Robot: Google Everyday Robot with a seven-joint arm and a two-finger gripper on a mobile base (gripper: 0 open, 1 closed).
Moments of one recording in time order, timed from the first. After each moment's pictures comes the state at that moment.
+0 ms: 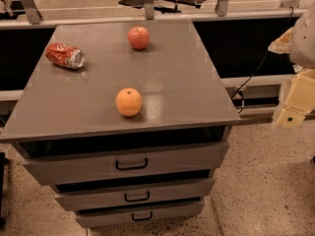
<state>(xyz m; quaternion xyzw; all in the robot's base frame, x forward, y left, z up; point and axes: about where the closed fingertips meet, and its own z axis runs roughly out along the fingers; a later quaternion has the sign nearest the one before) 0.438 -0.217 0.976 -0.60 0.78 -0.03 0.16</state>
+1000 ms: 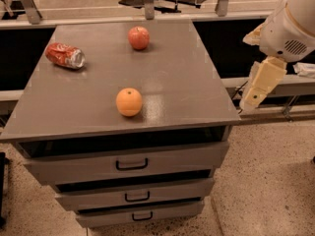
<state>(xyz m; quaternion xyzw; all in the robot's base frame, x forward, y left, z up) 0.517 -0.200 0.953 -0.61 0.76 0.00 0.22</state>
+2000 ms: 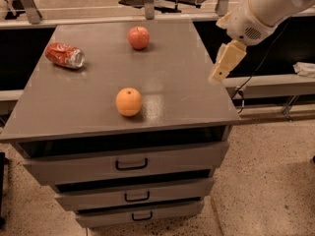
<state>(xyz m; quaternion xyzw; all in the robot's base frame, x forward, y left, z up) 0.616 -0.157 0.946 -0.61 0.73 0.01 0.30</state>
